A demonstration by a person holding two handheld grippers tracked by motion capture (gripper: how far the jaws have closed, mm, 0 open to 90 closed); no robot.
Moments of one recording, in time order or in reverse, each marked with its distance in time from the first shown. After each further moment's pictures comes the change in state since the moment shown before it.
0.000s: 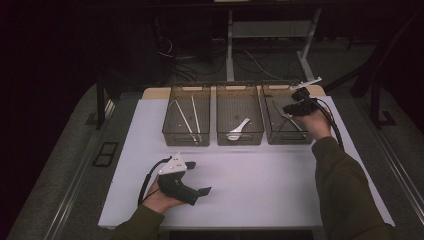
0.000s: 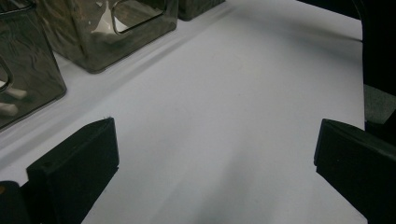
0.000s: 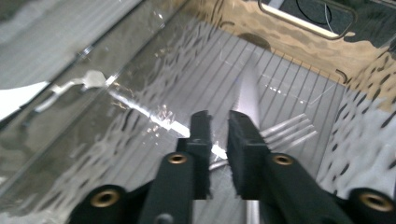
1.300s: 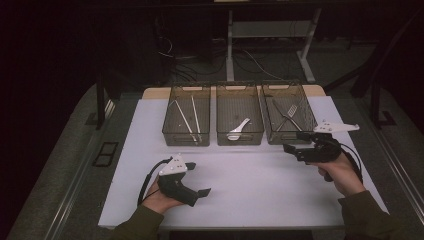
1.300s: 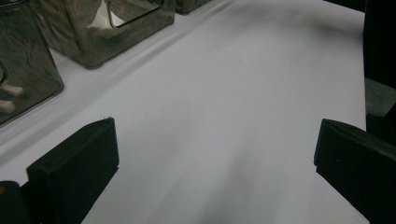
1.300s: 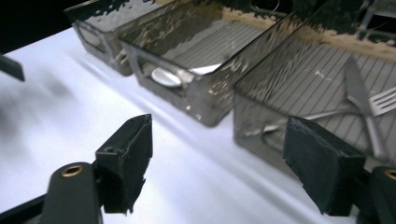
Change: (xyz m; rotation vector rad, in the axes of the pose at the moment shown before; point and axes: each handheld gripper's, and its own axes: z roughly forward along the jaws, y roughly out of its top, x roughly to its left) left arm 0.001 -0.002 0.000 0.024 -0.006 0.023; right arm 0.067 -0.113 -0.095 -0.285 0.263 -0.024
